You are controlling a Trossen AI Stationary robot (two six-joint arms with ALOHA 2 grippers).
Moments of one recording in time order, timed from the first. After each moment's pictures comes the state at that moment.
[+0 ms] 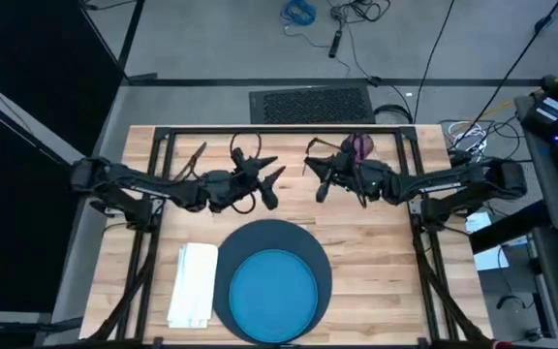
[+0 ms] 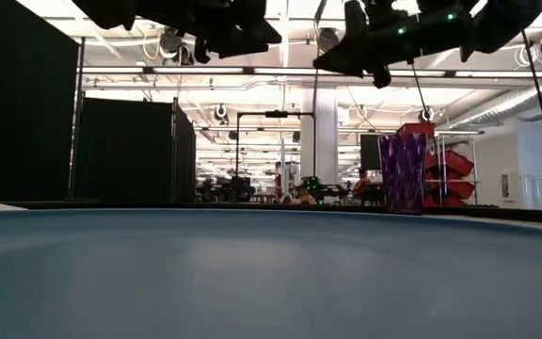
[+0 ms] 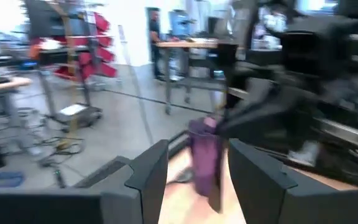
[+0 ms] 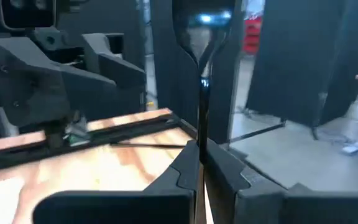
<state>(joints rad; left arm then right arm) -0.02 1.47 0.82 0.68 -0.64 0.05 -0.10 1.34 0.61 0.73 0.44 0.01</state>
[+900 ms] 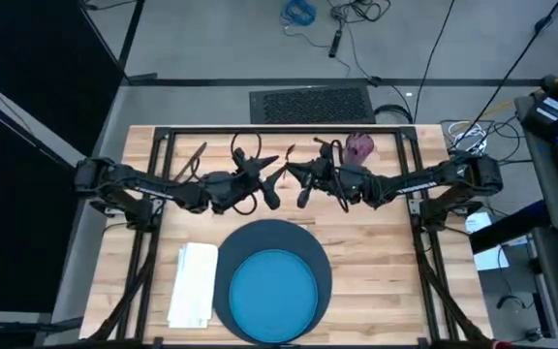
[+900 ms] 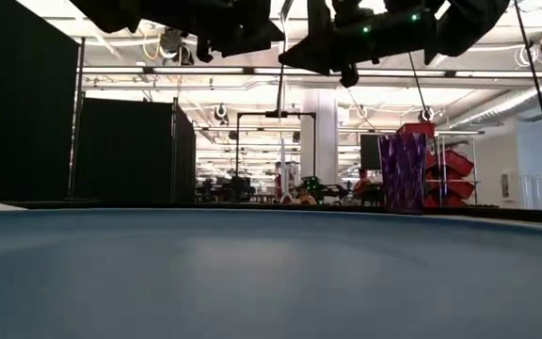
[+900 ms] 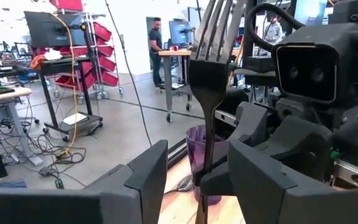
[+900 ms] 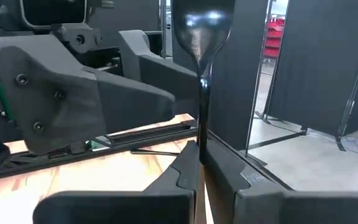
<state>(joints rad) -0.02 1.49 0.82 0.73 -0.60 0.08 -0.07 1.50 0.76 0.75 0.36 0.00</state>
